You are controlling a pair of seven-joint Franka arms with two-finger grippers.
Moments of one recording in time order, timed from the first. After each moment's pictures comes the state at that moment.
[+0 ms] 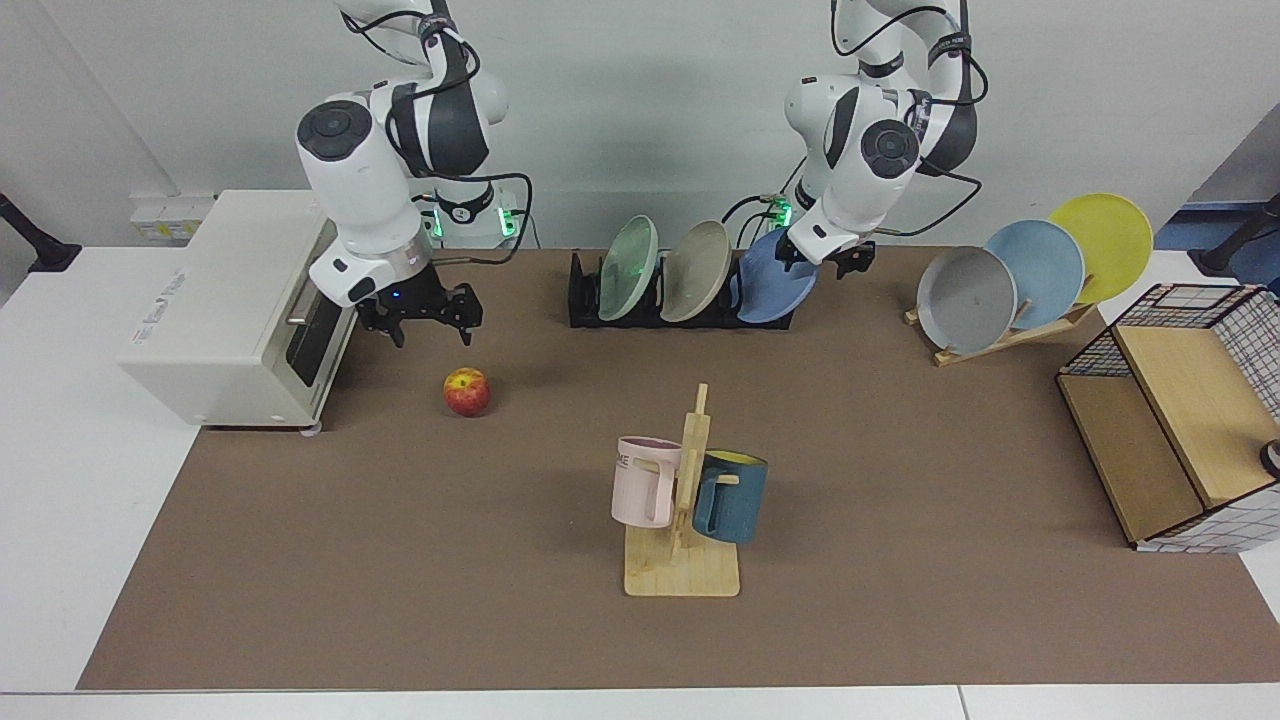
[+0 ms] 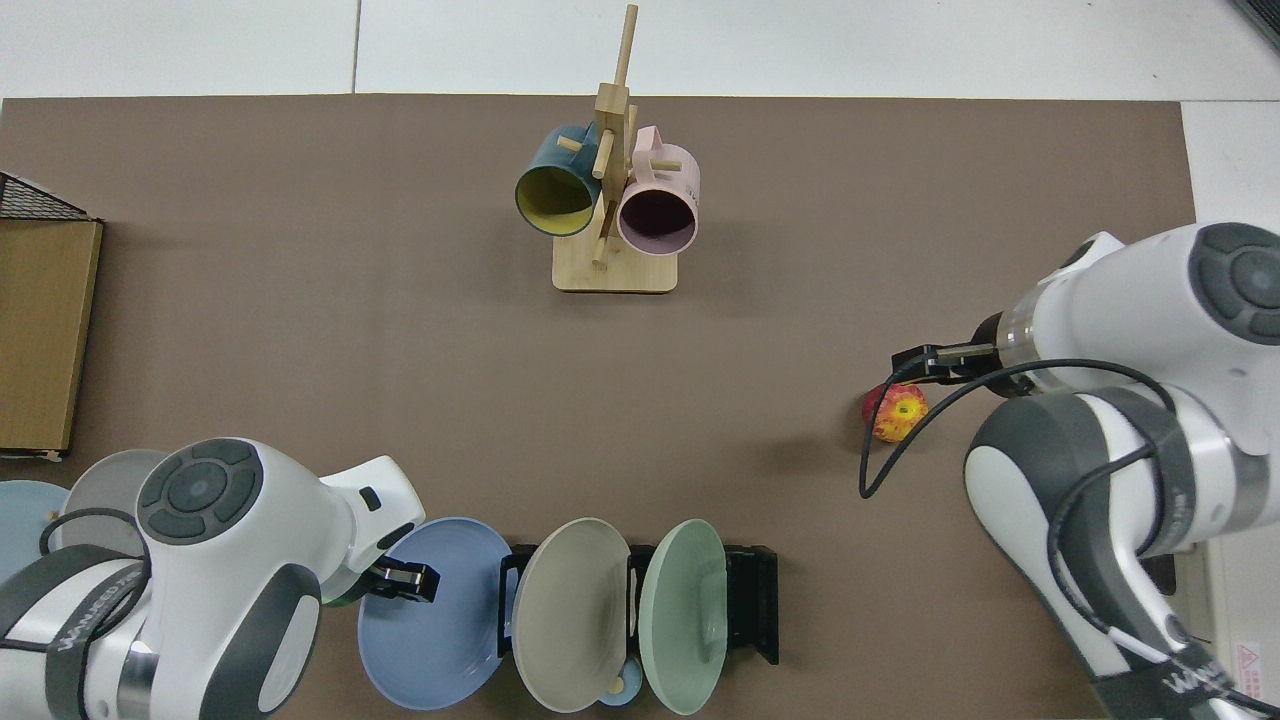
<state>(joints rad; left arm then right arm) -0.08 -0.30 -0.24 -2.40 -0.14 1.82 -0.02 0.24 0.00 -0.08 -2.01 0.01 2.01 0.15</state>
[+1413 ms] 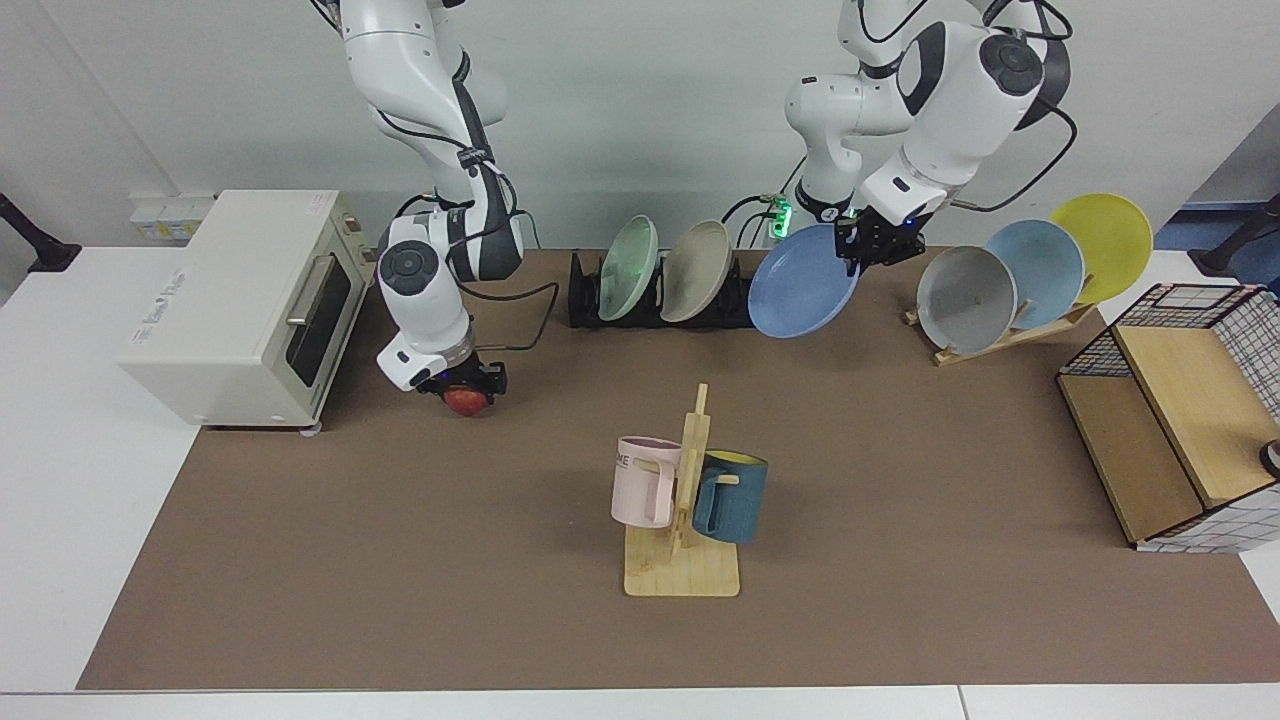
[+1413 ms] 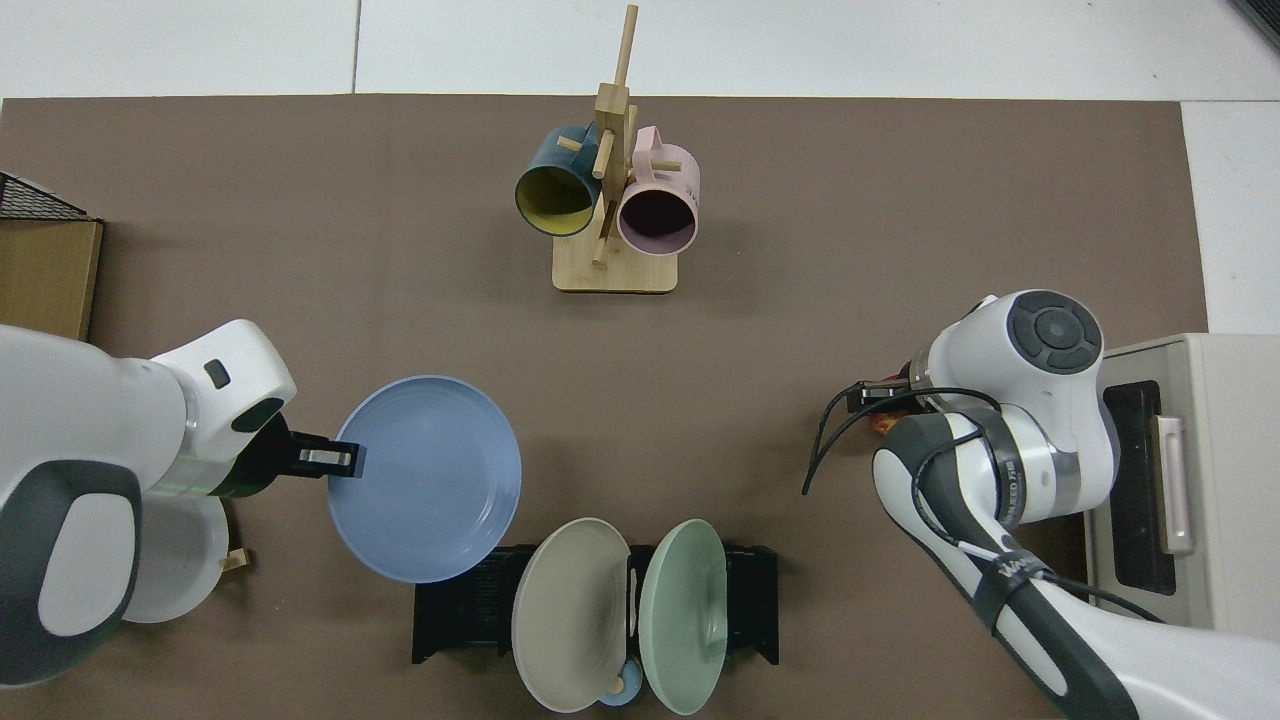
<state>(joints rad) -0.08 -0.19 -0.09 -2.10 -0.31 1.87 0.08 0.24 0.17 -0.09 -2.14 0.01 2.23 0.17</state>
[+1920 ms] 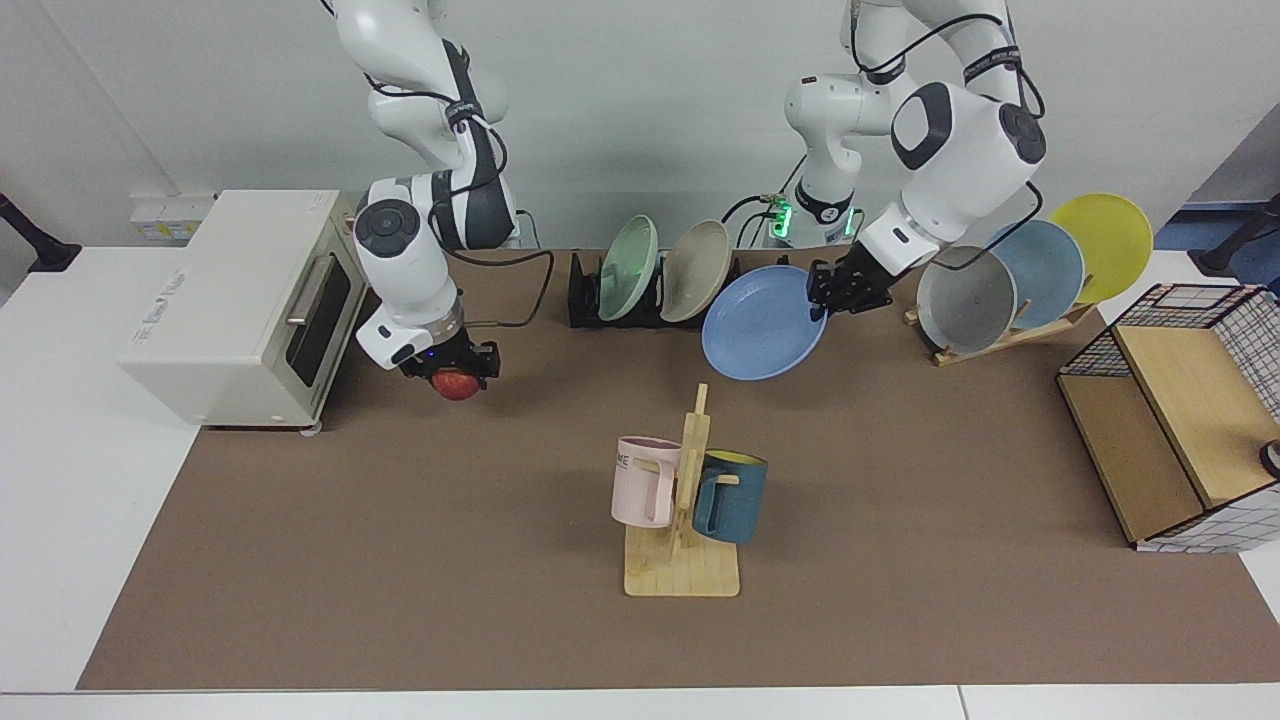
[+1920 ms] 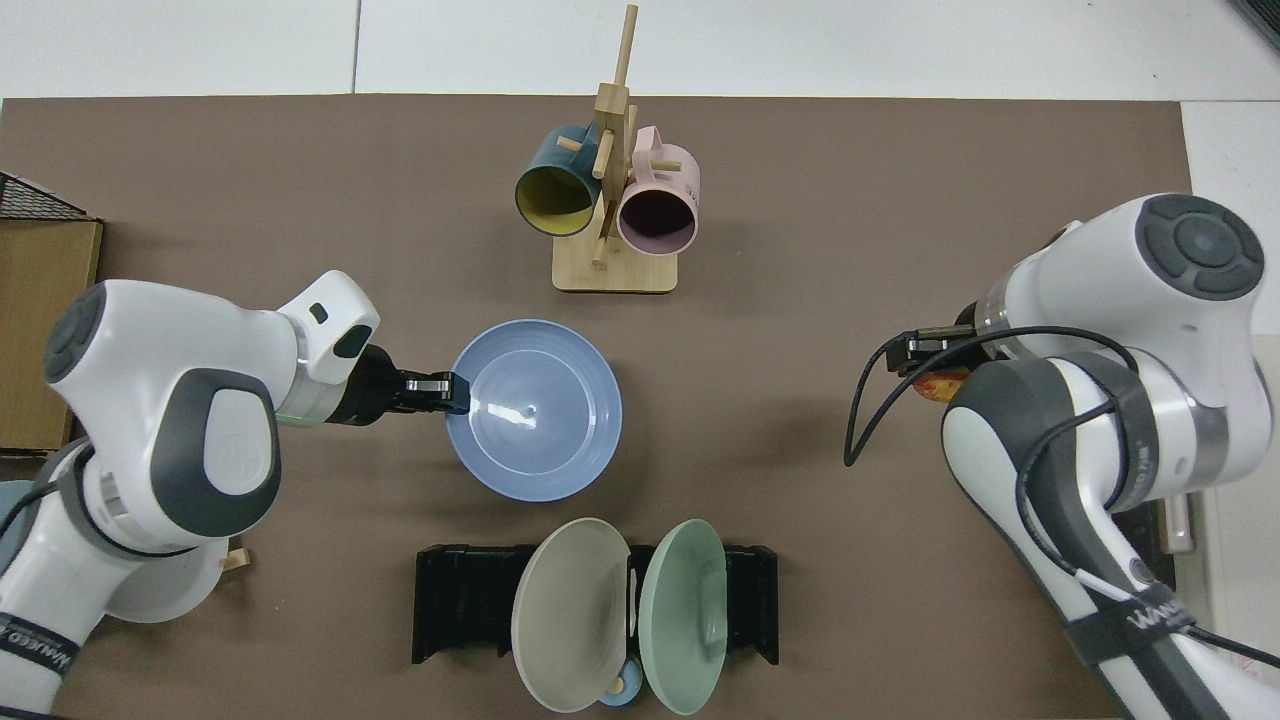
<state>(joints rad) -0.08 0.06 -0.14 -2.10 -0.62 2.11 0.16 0.24 0.08 -0.10 -1.91 0.01 1.94 0.17</state>
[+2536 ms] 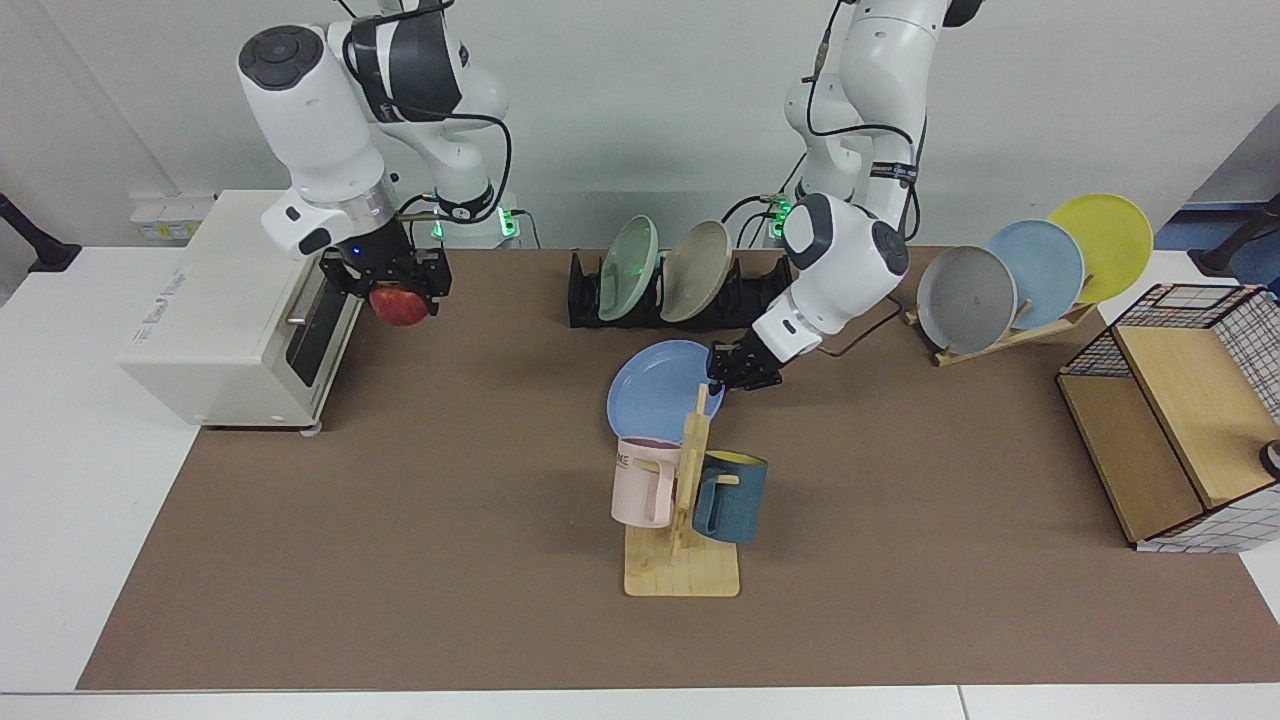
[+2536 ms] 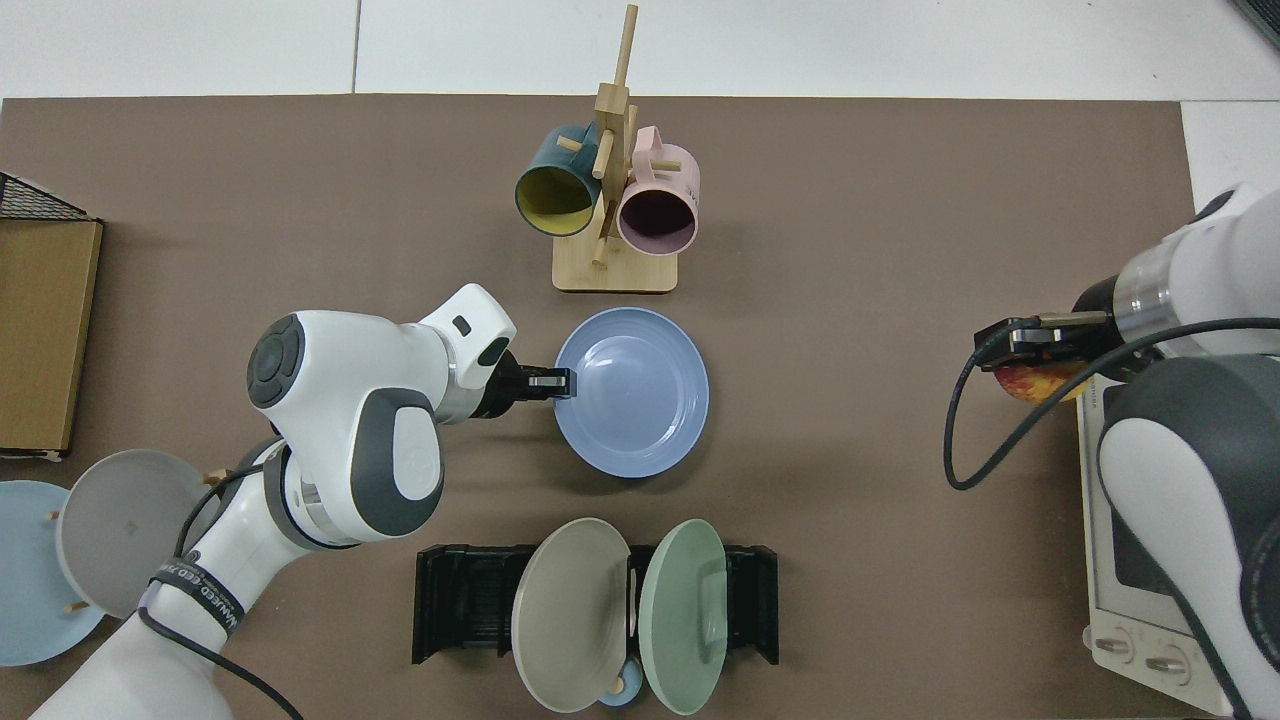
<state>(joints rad) -0.11 0.21 -0.32 -2.09 -0.69 2.43 0.16 0.20 -0.02 -0.10 -1.76 0.01 1.71 0.14</state>
